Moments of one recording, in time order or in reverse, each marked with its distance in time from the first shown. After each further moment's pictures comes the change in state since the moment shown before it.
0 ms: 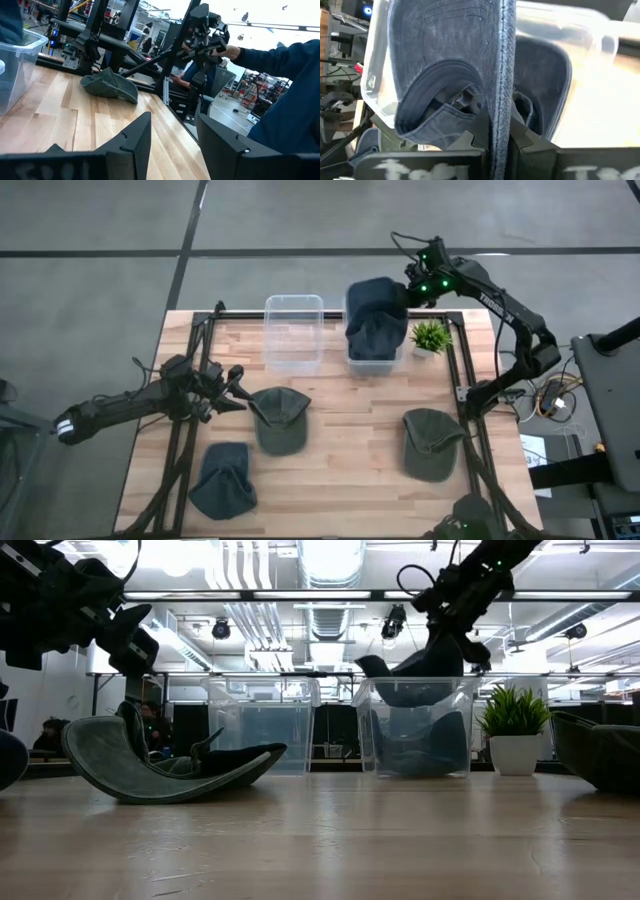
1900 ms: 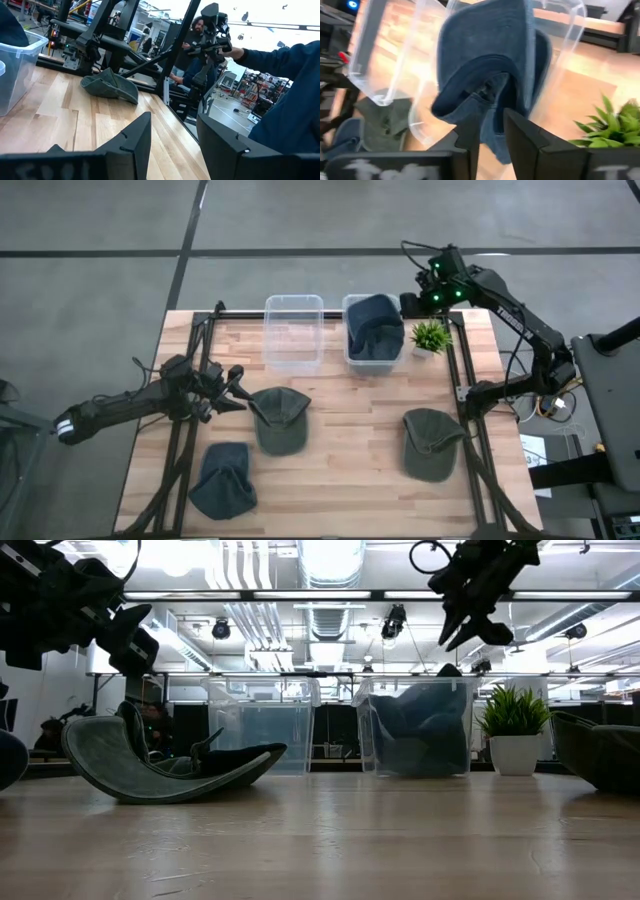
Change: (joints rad) left arm 0.000 0.000 0.000 0.000 -0.001 0.006; right arm 0.043 -0.169 -0.050 -0.100 0.109 -0.050
